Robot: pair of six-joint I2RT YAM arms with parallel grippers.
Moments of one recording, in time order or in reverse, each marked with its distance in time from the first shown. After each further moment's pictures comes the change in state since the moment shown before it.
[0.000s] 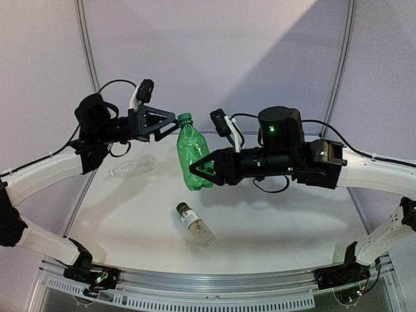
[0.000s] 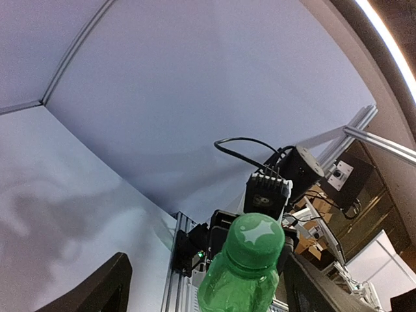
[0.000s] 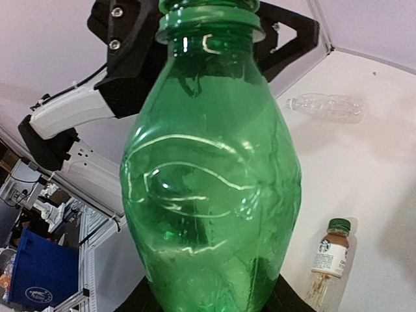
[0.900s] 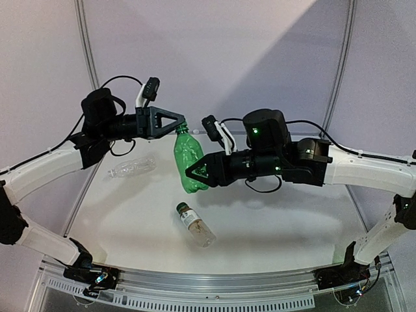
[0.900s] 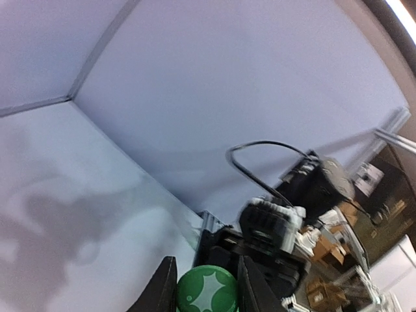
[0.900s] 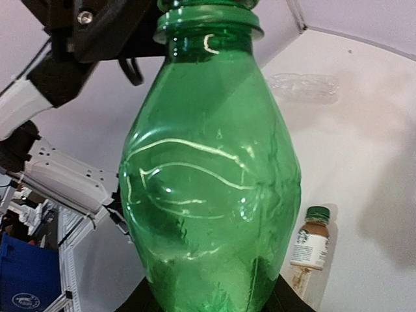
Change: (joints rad) left arm -0.048 0.021 0.086 -0.203 -0.070 0.153; right arm -0.015 0.084 0.050 -0.049 0.023 -0.003
